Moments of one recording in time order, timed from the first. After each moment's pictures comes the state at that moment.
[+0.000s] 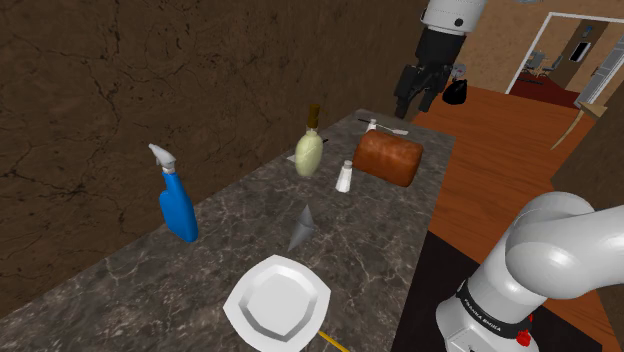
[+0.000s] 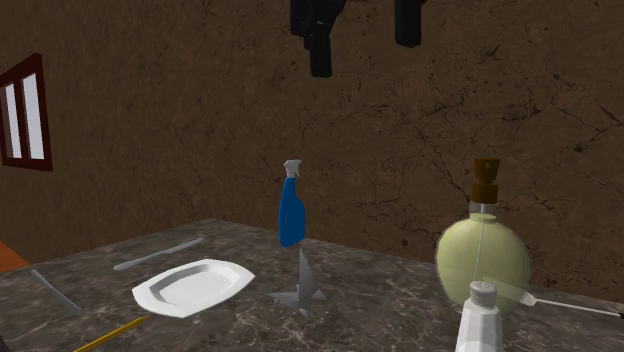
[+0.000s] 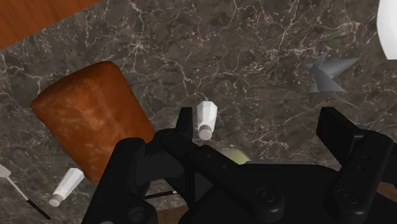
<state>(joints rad) 0.02 -0.79 0.01 -2.33 -0.02 1.61 0.09</state>
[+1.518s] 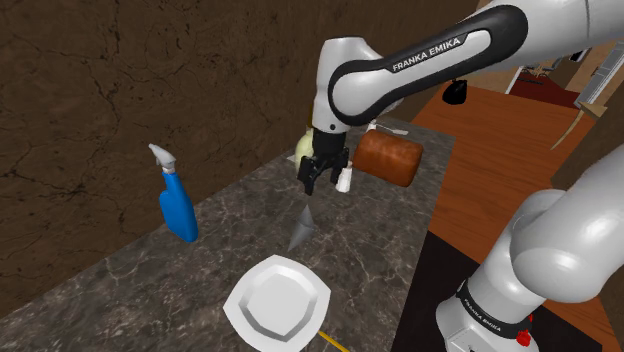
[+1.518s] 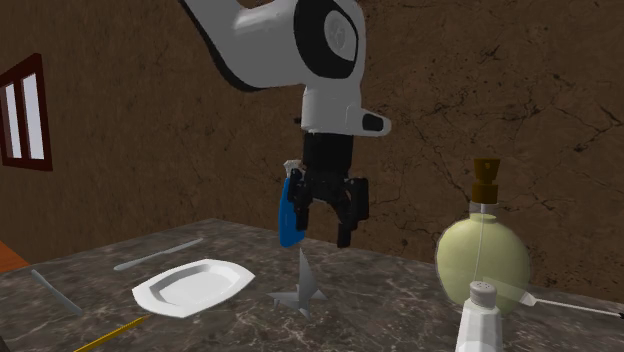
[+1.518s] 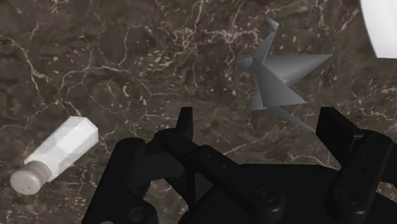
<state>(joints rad) 0.13 -0.23 0.19 -2.42 0.12 2.14 0.22</state>
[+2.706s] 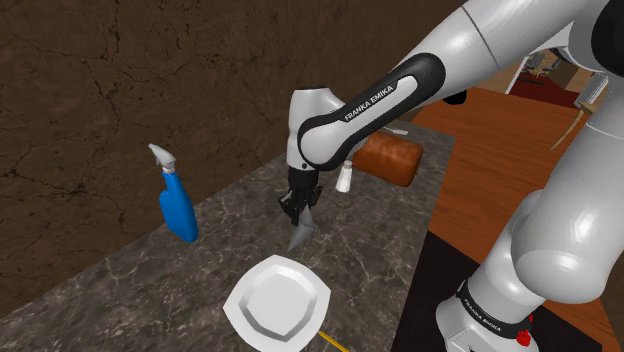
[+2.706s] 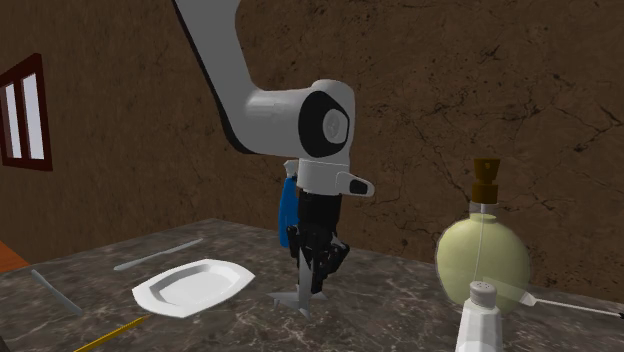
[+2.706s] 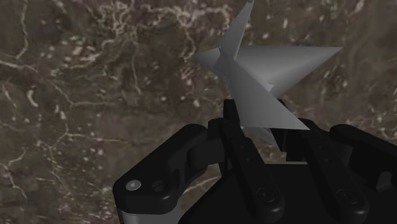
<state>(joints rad) 0.17 0.04 0.23 -2.38 0.12 2.35 0.26</state>
